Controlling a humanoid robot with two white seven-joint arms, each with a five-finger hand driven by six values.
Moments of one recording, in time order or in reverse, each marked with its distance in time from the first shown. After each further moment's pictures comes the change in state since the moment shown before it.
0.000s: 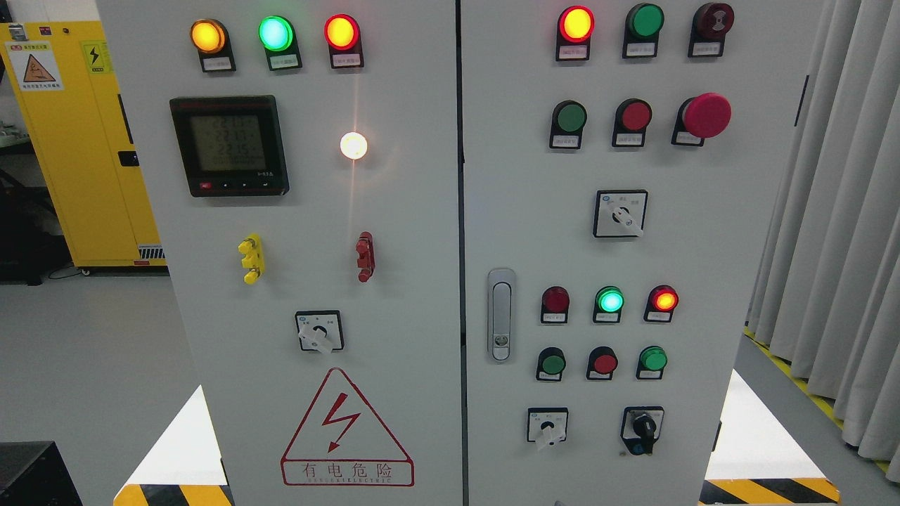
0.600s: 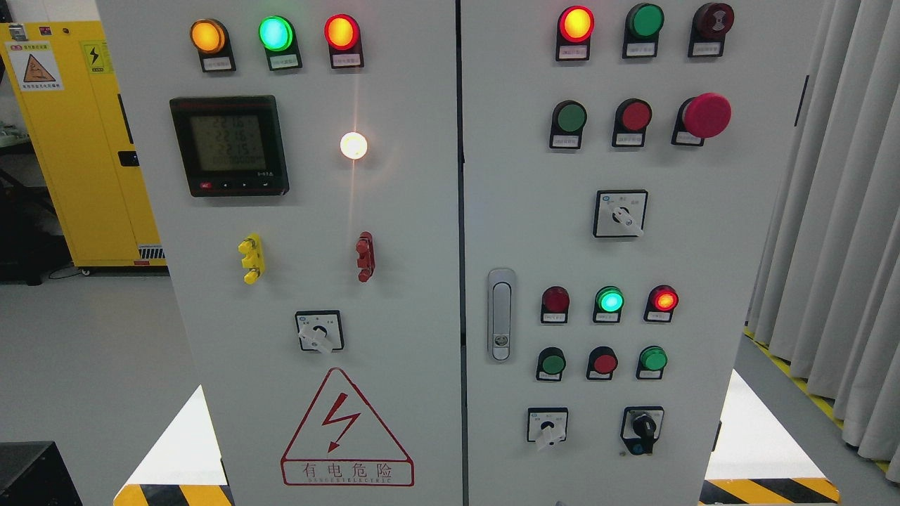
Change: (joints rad) left arm 0.000 0.000 0.000 0.000 0.000 0.000 0.000; right arm 0.001 0.000 -0.004 0.000 0.000 0.000 0.000
